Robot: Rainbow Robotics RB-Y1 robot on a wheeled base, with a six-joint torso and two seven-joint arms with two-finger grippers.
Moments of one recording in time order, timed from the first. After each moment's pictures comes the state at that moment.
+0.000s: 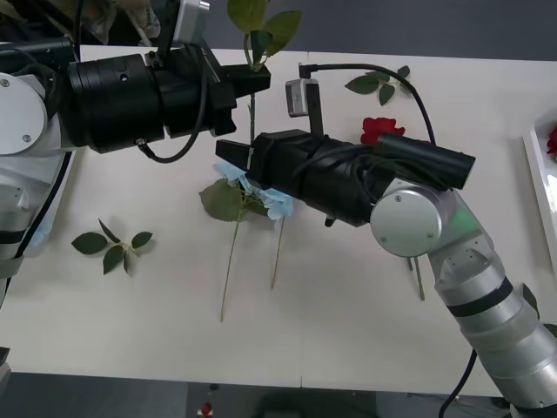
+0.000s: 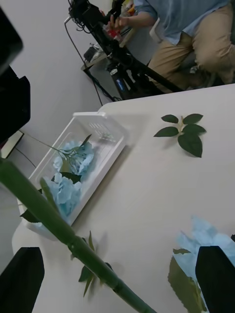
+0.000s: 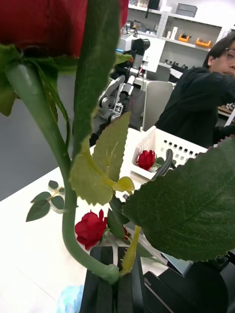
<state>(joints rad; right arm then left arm) -0.36 -0.28 0.39 -1.83 -0.99 0.63 1.63 -0.49 0.49 -0.10 -1.85 1.55 0.92 -2.35</state>
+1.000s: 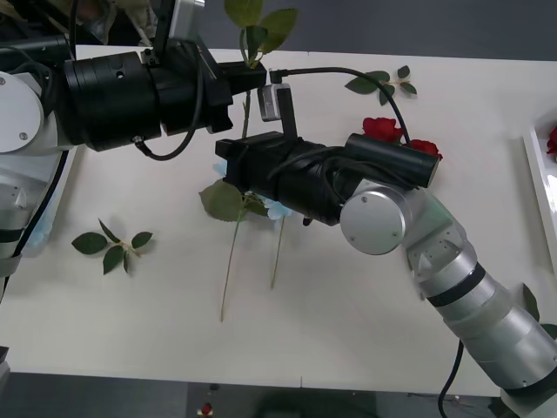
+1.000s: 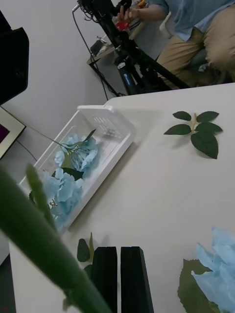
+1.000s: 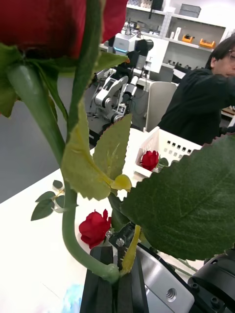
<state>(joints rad) -0.44 -0.28 0.49 -1.72 -0.99 0.54 1.64 -0.49 0.49 -0.09 -1.84 1.55 0.92 -2.35</state>
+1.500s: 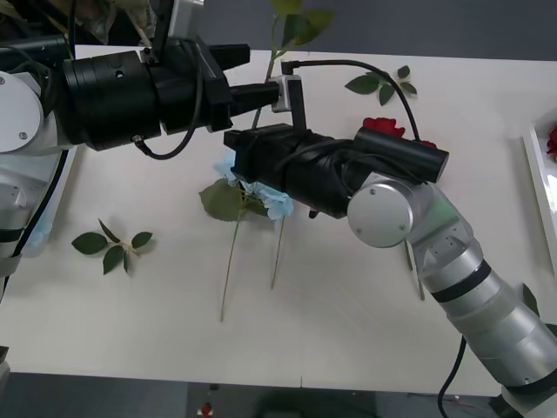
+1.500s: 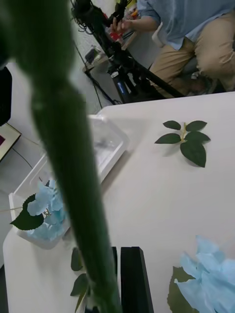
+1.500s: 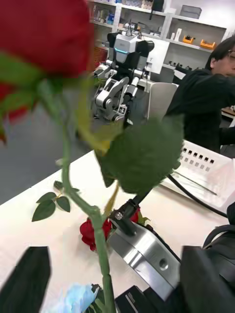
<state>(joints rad) -0.44 -0.28 0.46 -1.72 -1.00 0.54 1.64 -0.50 0.49 -0.09 -1.84 1.55 0.92 -2.35</state>
